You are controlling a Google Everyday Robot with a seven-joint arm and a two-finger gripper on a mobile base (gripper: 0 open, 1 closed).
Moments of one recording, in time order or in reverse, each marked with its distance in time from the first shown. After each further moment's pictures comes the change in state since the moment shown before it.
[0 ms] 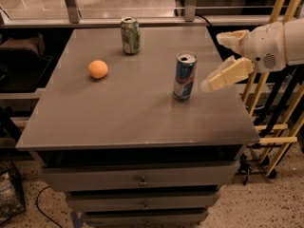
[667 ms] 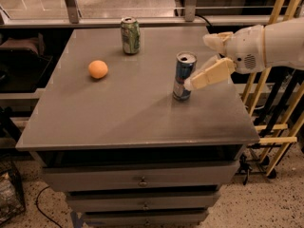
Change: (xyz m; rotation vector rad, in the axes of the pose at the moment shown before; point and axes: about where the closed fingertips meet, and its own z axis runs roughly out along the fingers) arm -0.011 0.004 0.031 -0.011 -0.046 0.037
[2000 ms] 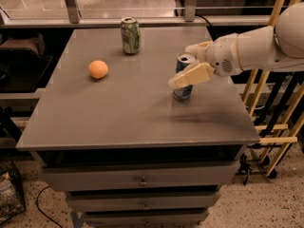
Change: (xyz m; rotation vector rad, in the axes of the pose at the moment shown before) arm 0.020 -0.016 0.049 -0.009 0.039 0.028
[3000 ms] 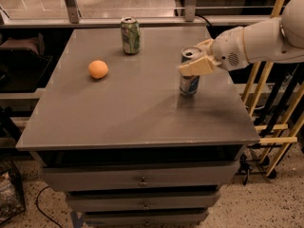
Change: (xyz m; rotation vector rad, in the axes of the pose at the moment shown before) arm -0.001 -0.013 -0.010 -0.017 0.027 -0.029
